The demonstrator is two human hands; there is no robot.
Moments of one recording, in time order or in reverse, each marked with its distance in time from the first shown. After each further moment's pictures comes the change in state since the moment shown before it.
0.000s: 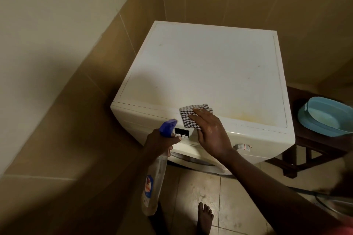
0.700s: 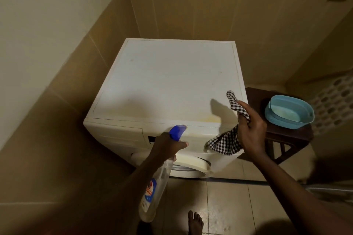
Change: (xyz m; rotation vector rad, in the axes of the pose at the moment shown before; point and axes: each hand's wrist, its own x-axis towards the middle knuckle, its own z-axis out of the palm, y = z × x) left_hand -0.014 0.068 0.084 0.282 -0.129 0.187; right_hand -0.058 0.069 -0.140 0.367 0.572 0.546
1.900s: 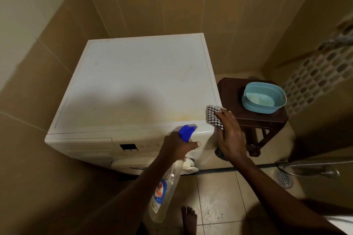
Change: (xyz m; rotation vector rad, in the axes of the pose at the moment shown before) left_hand 0.018 0.061 0.077 -0.032 -0.113 0.060; right_hand -0.021 0.085 -0.023 -0.404 -0.188 -0.096
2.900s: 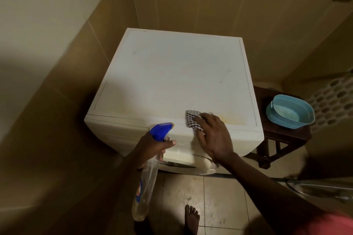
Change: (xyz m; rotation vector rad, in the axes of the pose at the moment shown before) left_hand -0.035 -0.116 -0.134 -0.310 0.032 -0.073; right_hand 0.013 -0.116 0.079 -0.230 -0.236 -0.338
